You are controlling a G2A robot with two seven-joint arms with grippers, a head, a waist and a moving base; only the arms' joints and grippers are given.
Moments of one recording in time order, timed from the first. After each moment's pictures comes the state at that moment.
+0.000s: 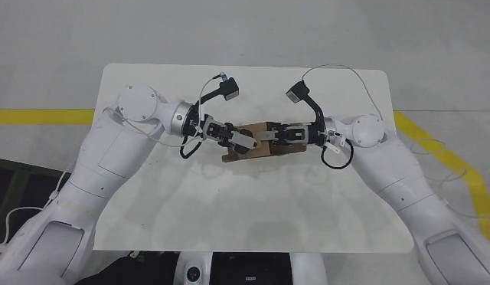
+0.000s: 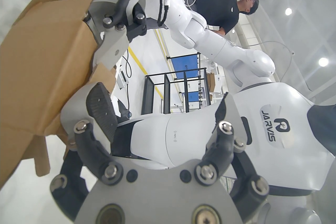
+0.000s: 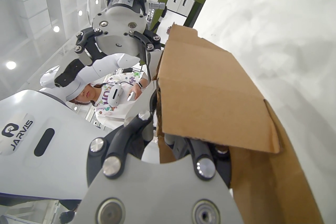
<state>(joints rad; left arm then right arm) 0.64 -1.07 -0.91 -1.38 -0.53 -0.20 -1.42 -0.68 -1.12 0.80 -1.18 0.58 -0.55 1.18</state>
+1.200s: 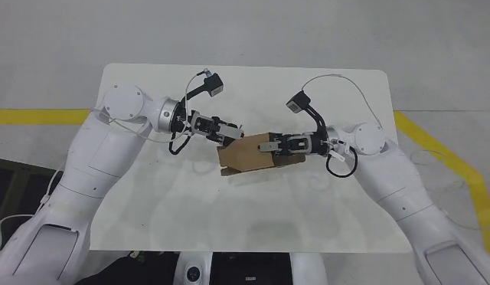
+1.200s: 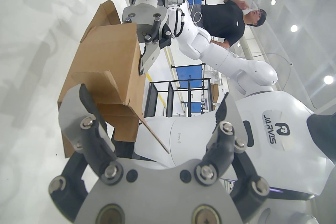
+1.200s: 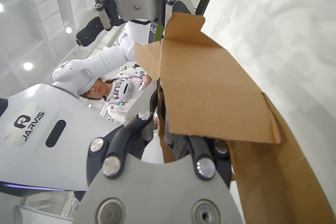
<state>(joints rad) 0.67 -1.05 -0.99 -1.35 -0.49 -0.18 -1.44 -0.77 -1.11 0.87 -1.23 0.61 -0.50 1.26</state>
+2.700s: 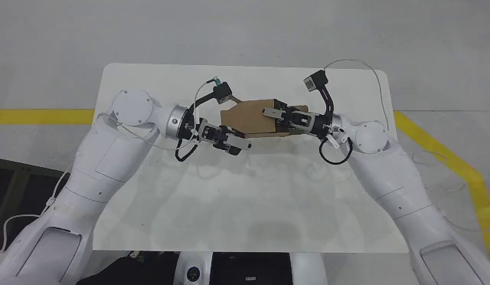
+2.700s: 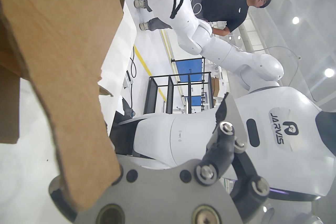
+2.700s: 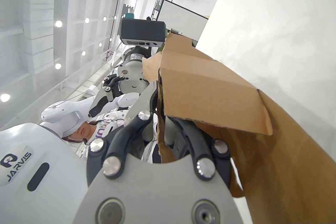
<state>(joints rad) 0.69 -1.05 -0.96 -1.39 -0.47 -0.18 -1.43 -0.78 -1.15 0.95 -1.21 0.47 -0.55 0.94</state>
